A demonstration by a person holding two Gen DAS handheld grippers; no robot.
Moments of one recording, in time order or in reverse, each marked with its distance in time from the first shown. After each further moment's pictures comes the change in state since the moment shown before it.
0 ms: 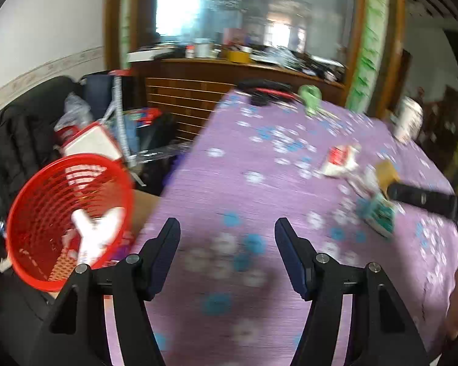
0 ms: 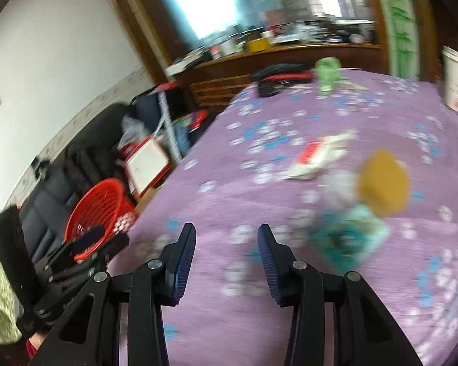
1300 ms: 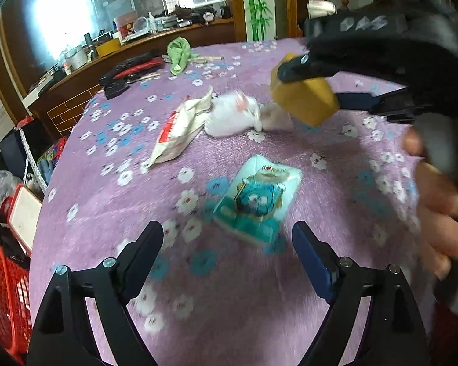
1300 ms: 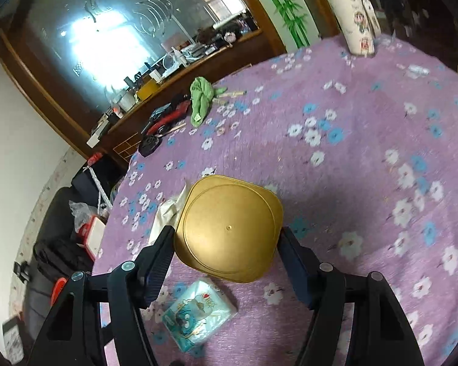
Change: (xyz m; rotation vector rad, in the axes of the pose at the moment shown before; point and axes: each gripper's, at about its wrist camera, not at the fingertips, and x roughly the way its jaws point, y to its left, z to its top) left arm 0.085 -0.207 0.005 0.409 0.193 -0.151; right arm 0.002 -0.160 0.044 0.353 -0.096 -0.128
